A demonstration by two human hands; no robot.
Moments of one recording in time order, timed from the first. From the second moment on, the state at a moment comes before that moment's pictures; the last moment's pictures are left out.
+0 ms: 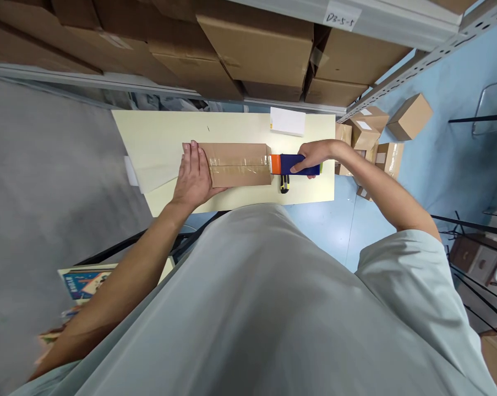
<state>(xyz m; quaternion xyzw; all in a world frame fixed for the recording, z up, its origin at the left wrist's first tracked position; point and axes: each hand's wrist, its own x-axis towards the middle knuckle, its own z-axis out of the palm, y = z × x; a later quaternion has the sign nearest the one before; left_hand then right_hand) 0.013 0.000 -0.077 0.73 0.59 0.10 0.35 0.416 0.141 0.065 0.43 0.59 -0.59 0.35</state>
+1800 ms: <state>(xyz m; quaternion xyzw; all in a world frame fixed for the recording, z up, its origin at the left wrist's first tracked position) 0.014 0.002 -0.074 0.74 0.56 0.13 0.35 0.402 -0.023 -0.042 0.66 0.71 -0.17 0.18</state>
